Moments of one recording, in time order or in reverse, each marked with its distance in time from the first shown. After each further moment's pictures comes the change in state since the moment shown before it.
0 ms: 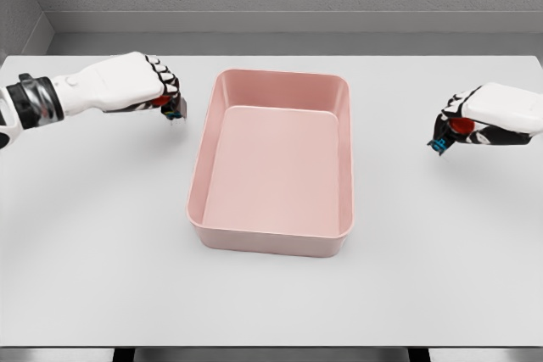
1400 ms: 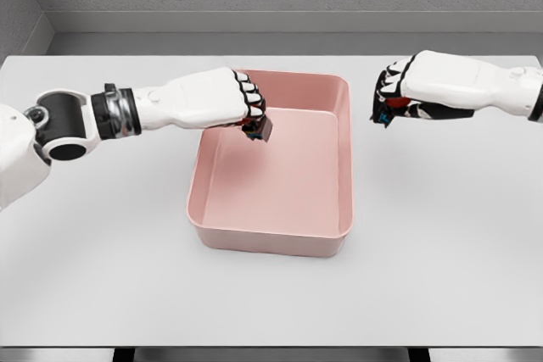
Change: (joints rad) left arm 0.043 -0.191 0.043 -0.159 -0.055 0.000 -0.065; right arm -0.140 0.115 0.001 -0.147 0.000 0.000 0.058
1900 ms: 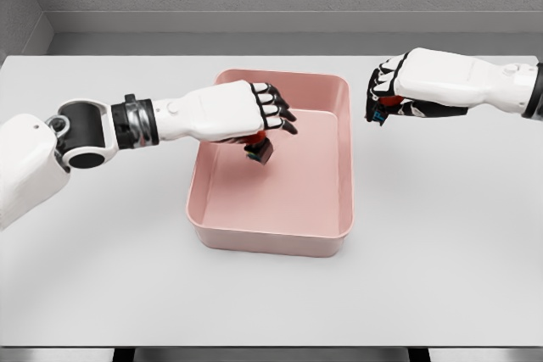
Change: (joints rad) left arm 0.018 -0.041 -0.001 -0.004 -0.017 0.000 -0.013; right arm -0.015 0.016 0.000 -0.007 0.000 0.000 0.012
